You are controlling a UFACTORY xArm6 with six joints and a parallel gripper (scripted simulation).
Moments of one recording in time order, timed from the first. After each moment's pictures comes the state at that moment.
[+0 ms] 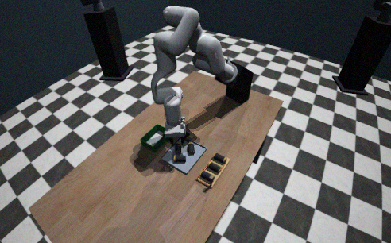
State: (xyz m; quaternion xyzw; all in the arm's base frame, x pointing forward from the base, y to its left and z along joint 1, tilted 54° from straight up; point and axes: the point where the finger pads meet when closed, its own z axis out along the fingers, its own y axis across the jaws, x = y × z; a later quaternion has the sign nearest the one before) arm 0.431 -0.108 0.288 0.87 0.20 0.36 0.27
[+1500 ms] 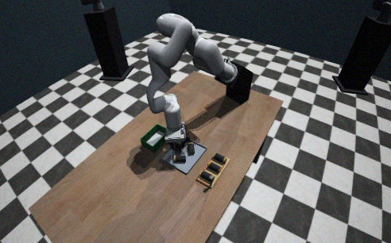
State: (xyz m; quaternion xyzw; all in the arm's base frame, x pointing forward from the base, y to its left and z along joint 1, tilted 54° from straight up) arm 0.457 -0.120 0.269 0.87 0.20 0.35 0.27
